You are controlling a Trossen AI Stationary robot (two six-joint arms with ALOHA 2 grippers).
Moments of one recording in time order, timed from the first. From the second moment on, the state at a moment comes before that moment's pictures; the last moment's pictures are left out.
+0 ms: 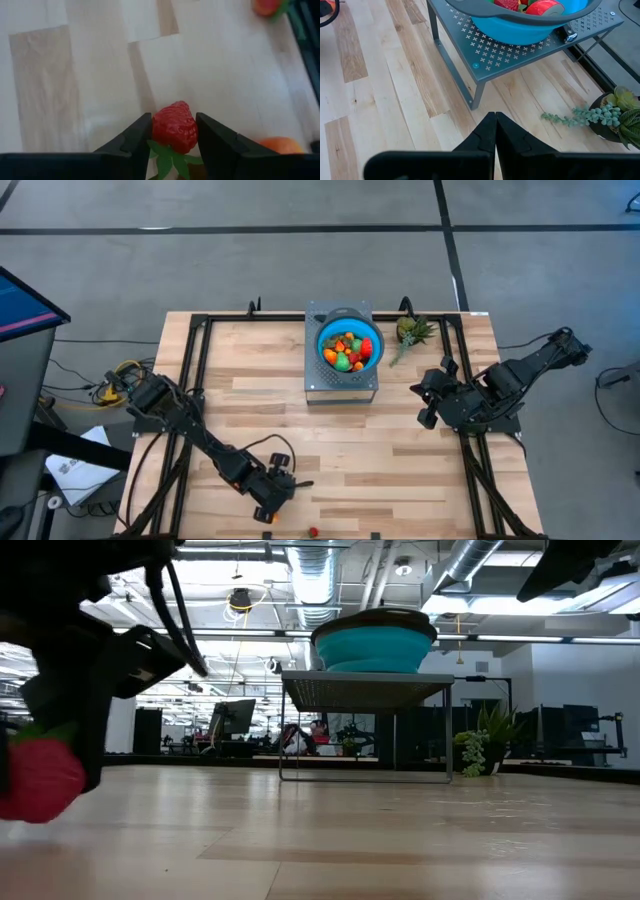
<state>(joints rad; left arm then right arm) -0.67 1.85 1.05 -0.27 -0.19 -0.40 0.51 0.94 0.98 -1.12 0.70 0.75</state>
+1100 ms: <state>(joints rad) -0.13 1.32 1.05 -0.06 -0.32 -0.05 0.51 0.94 0.98 -1.12 0.71 0.82</state>
